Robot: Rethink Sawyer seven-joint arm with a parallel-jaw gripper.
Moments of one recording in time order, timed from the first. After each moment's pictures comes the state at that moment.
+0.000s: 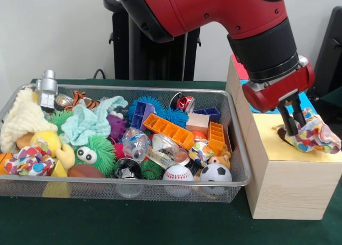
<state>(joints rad) -0.51 -0.55 0.61 1.67 -0.04 0.40 1.32</state>
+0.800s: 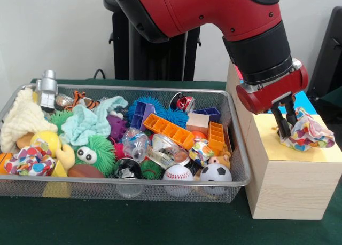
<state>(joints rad) -0.51 -0.55 0.59 1.67 -0.04 0.40 1.32</state>
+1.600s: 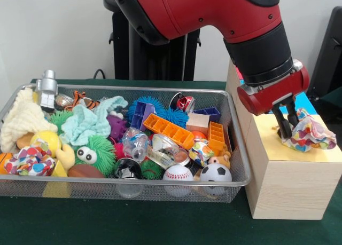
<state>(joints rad) -0.51 -0.54 0.59 1.67 -0.01 0.40 1.32</state>
